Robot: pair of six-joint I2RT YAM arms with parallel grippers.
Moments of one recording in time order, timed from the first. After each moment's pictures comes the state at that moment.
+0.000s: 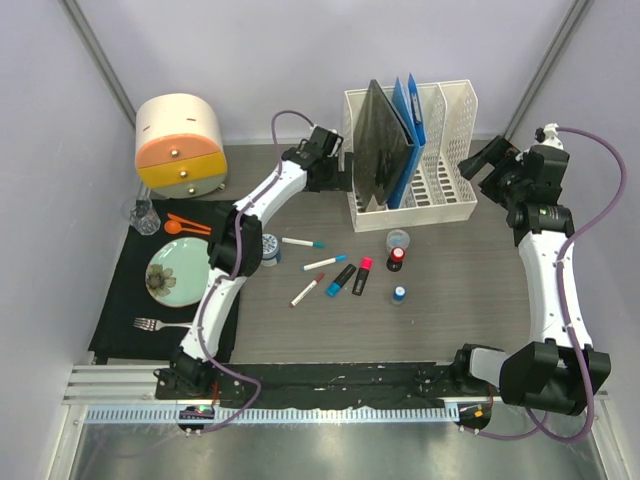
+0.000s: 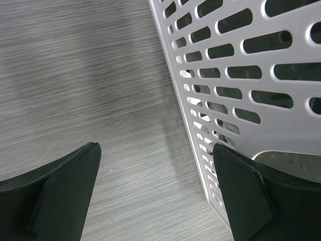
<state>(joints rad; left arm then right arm) -0.54 2.47 2.30 -0.69 -0.01 -0.43 -0.19 1.19 1.19 -0.41 -0.19 0.53</state>
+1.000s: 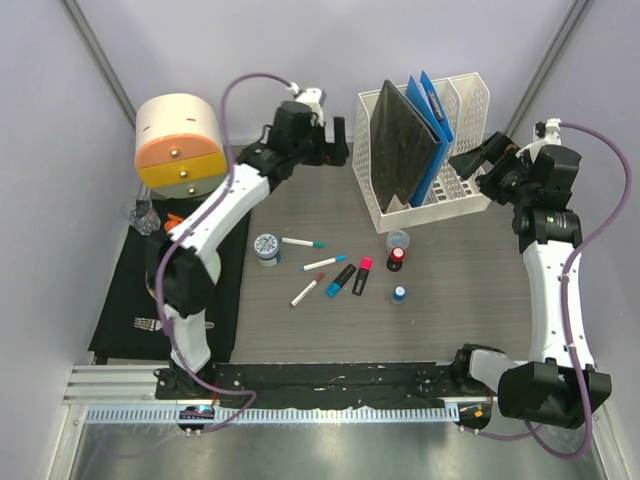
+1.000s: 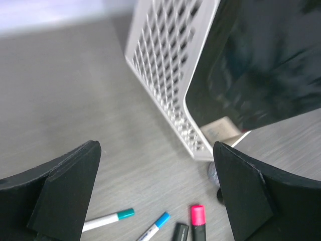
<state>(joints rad) -0.57 1.98 1.92 -0.45 0.00 -0.34 -0.20 1.13 1.21 -0.42 -0.38 0.56</state>
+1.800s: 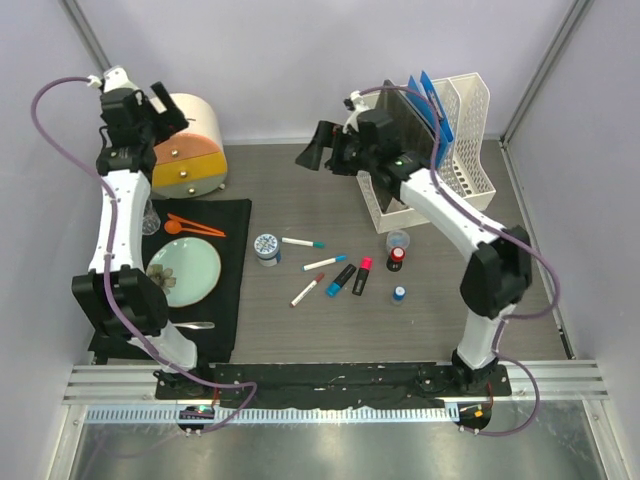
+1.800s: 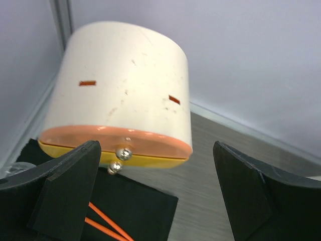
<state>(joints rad) 0.11 1.63 1.70 -0.37 -0.03 -0.34 0.52 1.78 1.67 -0.26 -0.26 0.58</state>
